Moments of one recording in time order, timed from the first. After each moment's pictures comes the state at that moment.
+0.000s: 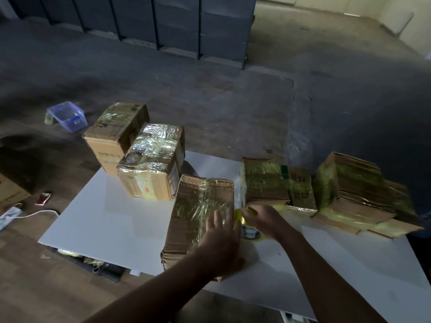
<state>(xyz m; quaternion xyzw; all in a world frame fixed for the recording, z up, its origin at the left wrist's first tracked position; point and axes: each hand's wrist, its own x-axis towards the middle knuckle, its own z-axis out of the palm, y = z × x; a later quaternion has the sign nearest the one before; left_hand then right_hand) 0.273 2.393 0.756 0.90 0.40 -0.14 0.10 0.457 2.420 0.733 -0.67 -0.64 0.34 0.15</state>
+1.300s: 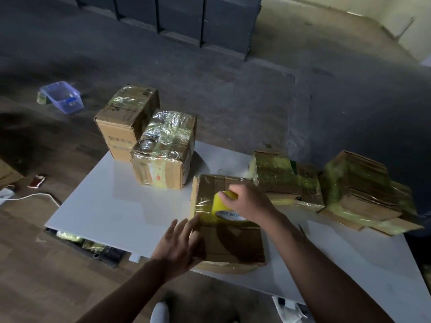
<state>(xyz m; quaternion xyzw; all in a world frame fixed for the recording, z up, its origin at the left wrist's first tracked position) 0.133 2.384 0.703 0.92 0.39 0.06 0.01 0.355 2.437 0.783 -0.63 -0.74 0.18 0.14</state>
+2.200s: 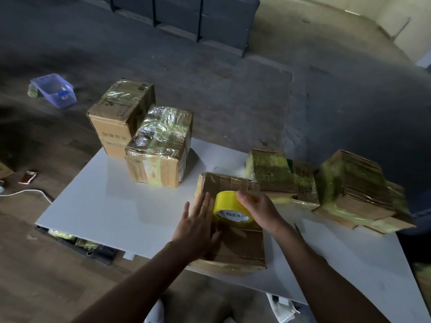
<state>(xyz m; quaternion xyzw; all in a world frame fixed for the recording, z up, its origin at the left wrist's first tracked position) 0.191 2.415 0.701 0.87 0.49 -0.01 0.12 0.390 2.418 0.759 -0.67 -0.57 0.38 0.29</state>
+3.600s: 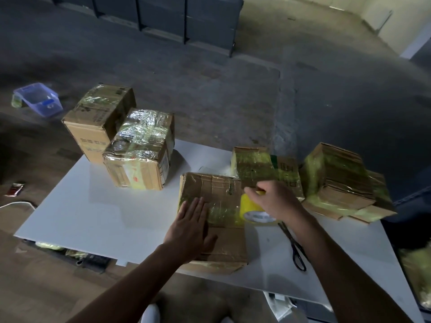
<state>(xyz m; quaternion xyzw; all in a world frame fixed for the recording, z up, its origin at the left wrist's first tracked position) 0.220 2.407 0.694 0.89 0.45 -0.04 0.06 0.458 2.408 0.796 -0.73 -0.64 0.19 0.14</state>
